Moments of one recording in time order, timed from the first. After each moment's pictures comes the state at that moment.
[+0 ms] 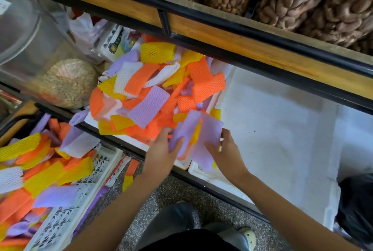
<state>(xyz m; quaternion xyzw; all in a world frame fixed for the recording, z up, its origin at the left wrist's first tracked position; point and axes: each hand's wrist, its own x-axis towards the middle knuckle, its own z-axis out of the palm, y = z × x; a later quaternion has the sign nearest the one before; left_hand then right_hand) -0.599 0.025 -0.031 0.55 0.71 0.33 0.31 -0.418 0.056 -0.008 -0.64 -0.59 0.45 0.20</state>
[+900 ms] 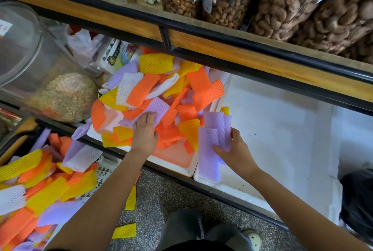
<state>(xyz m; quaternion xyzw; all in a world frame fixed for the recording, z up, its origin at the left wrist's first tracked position) -0.674 0.098 -0.063 0.64 0.74 0.15 0.14 -0.412 0.072 0.000 -0.67 -0.58 0.41 0.19</state>
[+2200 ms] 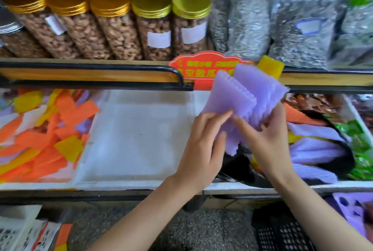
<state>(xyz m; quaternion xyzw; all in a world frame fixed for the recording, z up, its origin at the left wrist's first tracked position) -0.178 -0.104 0.142 0.77 0.27 0.50 0.28 -0.055 -0.136 0.181 -0.61 -0.46 0.20 0.61</state>
